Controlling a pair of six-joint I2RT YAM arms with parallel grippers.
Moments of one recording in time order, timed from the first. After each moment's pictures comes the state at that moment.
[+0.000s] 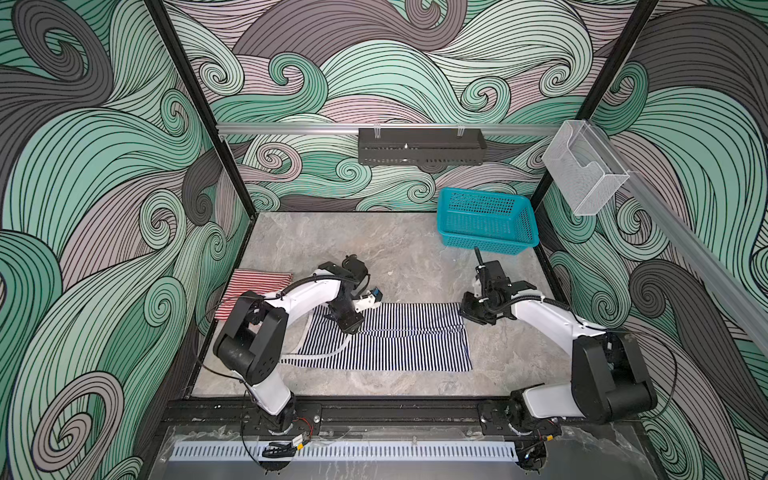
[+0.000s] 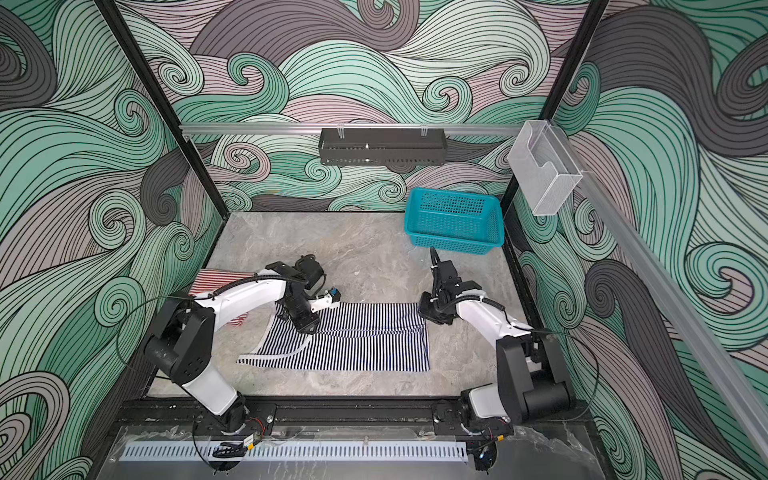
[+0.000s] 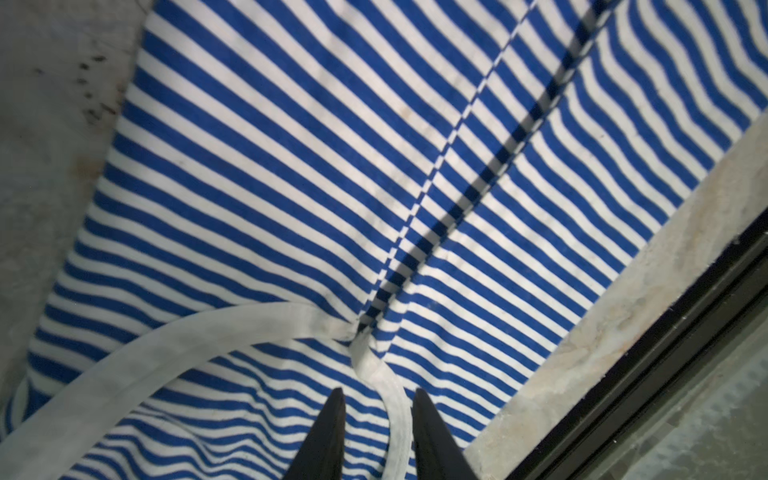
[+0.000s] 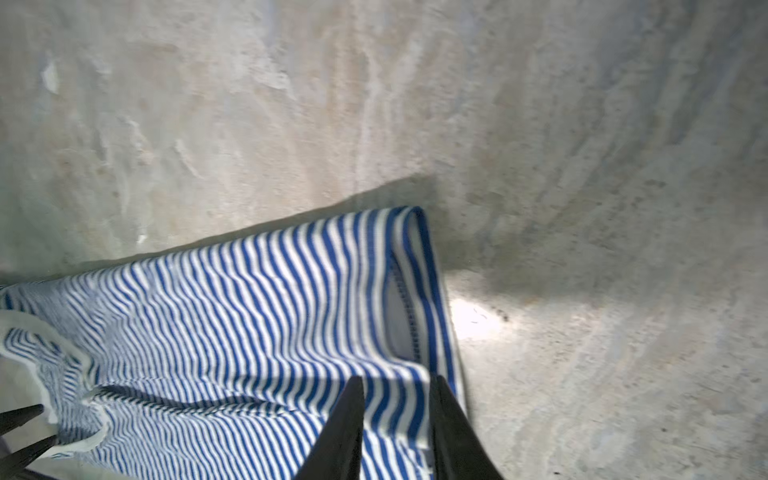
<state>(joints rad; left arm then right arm) -0.53 1.64 1.10 -1.00 0.15 0.47 0.27 1.41 0.81 -0.62 -0.21 0.53</state>
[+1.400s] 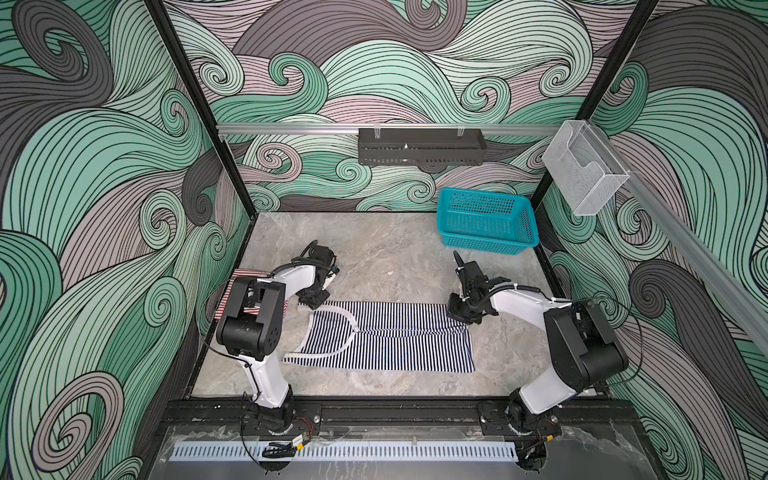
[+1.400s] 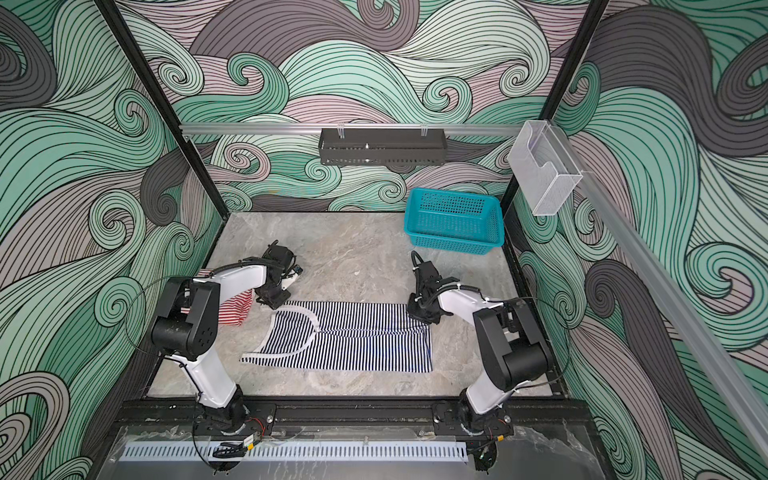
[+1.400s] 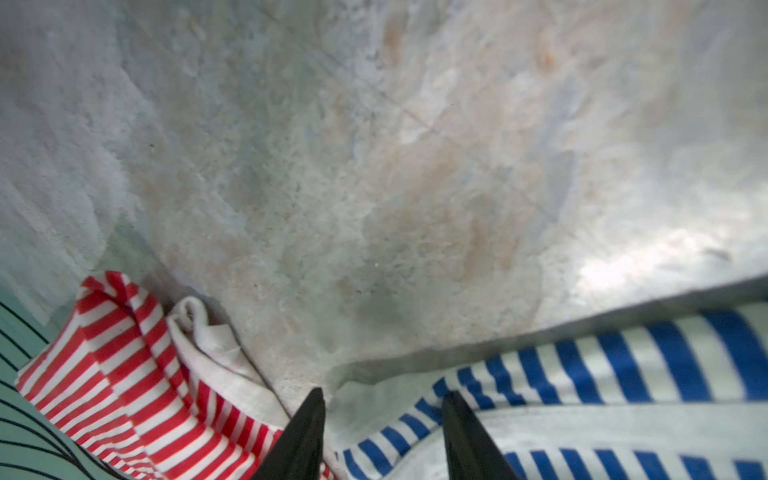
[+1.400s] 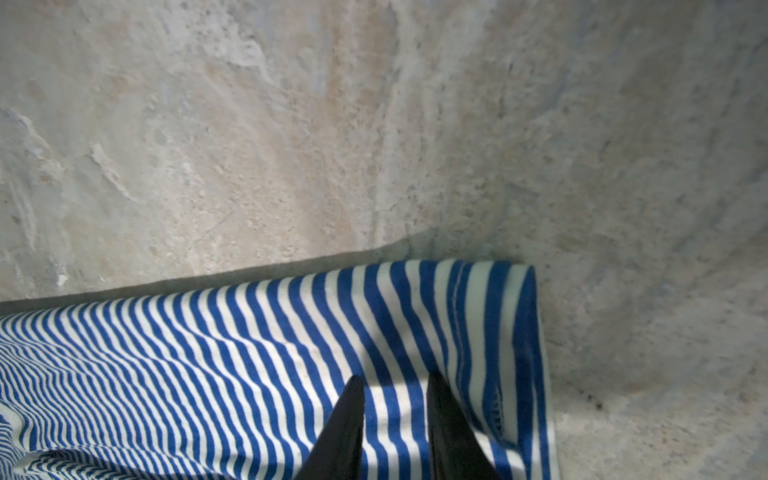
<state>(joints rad) -0.21 1.80 1.08 -0.69 -0.37 0.47 0.34 1.61 0.84 -0.55 -0.14 0.61</state>
